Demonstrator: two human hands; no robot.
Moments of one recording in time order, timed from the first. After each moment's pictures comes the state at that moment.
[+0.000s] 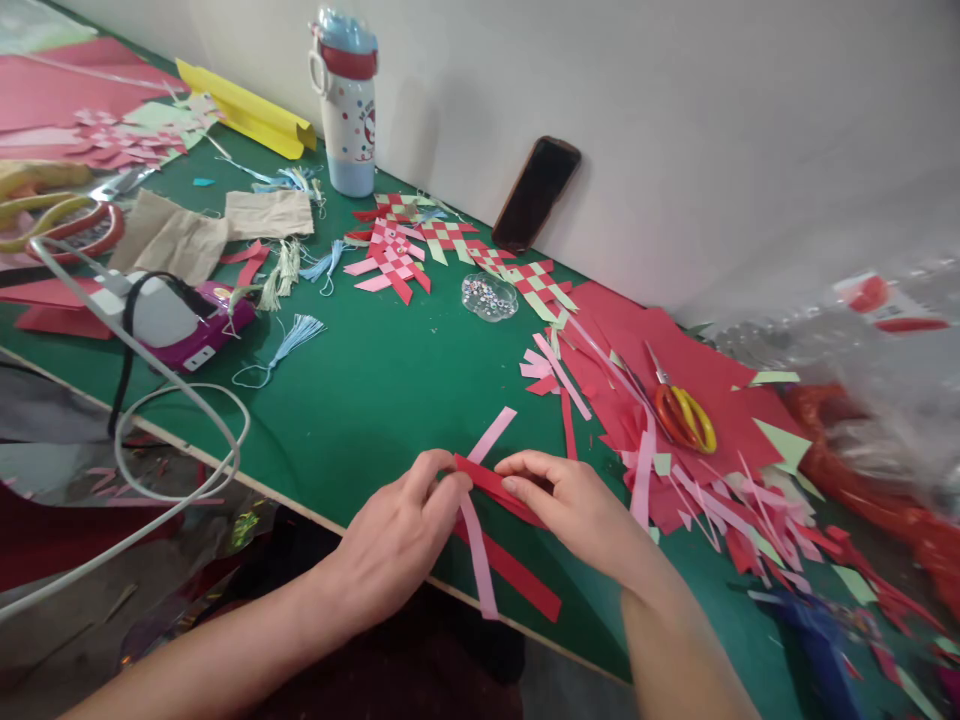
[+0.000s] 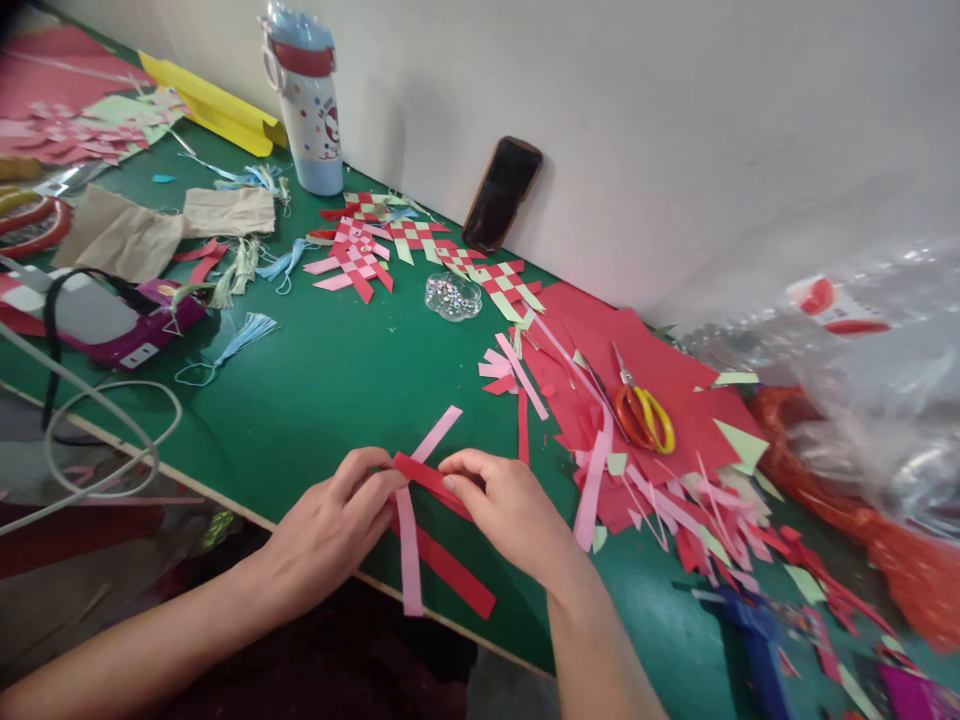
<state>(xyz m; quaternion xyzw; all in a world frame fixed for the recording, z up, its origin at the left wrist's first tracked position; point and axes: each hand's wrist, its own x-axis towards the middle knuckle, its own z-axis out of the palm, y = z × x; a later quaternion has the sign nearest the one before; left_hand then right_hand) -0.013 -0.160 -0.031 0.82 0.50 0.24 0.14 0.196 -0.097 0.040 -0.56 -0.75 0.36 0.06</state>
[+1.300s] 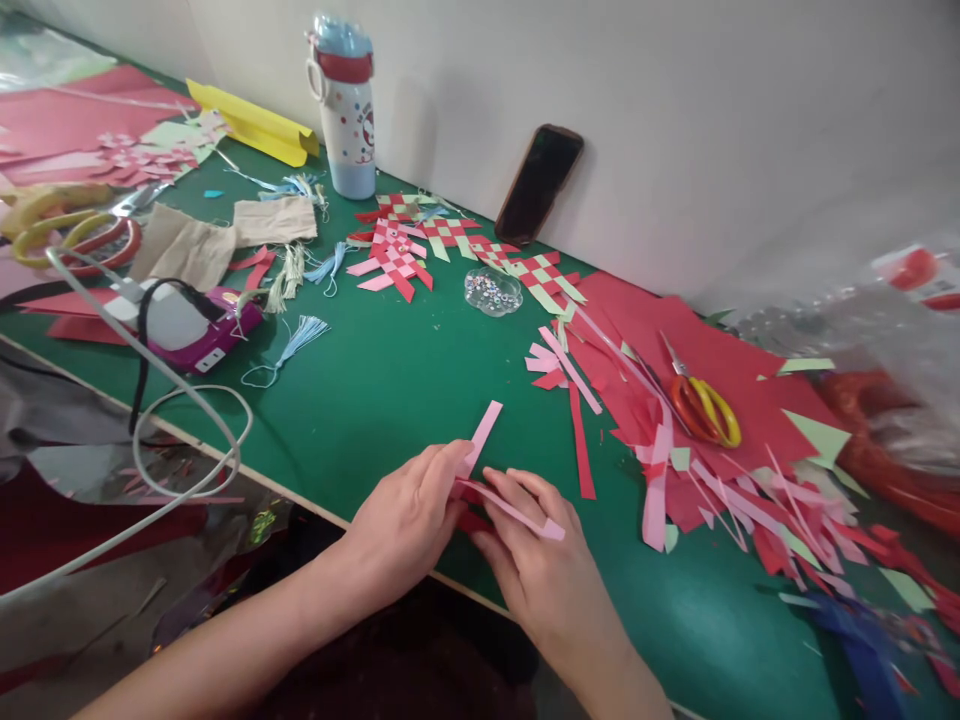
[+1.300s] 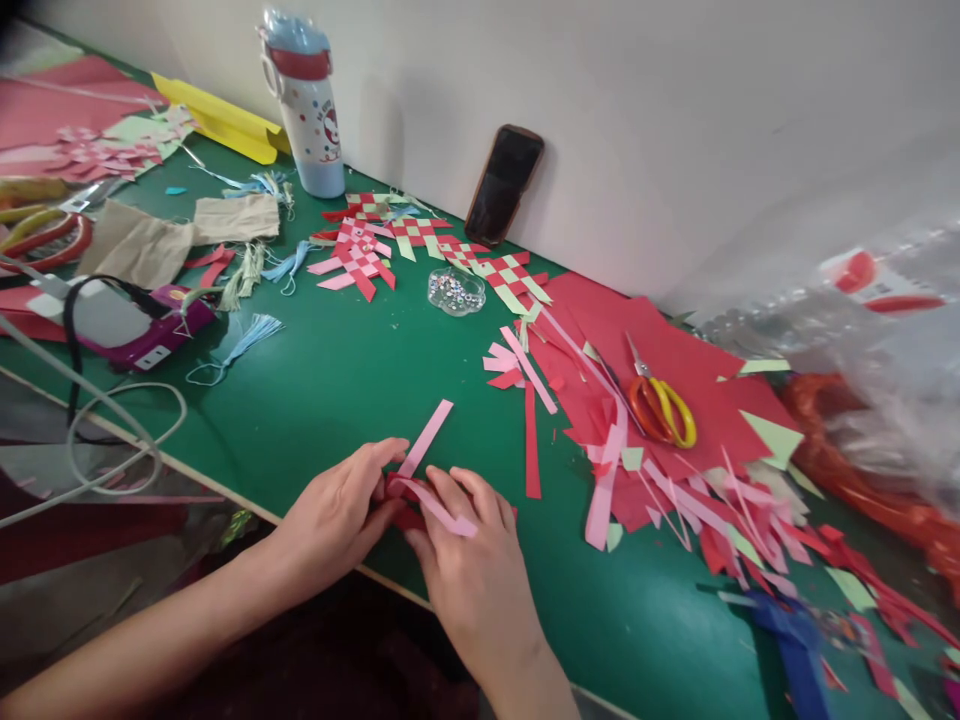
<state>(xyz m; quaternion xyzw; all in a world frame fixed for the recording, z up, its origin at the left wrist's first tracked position) -0.010 -0.152 -0.026 0.78 0.48 0.33 0.21 0.180 -0.160 -0.001 -0.46 -0.88 0.06 0.14</state>
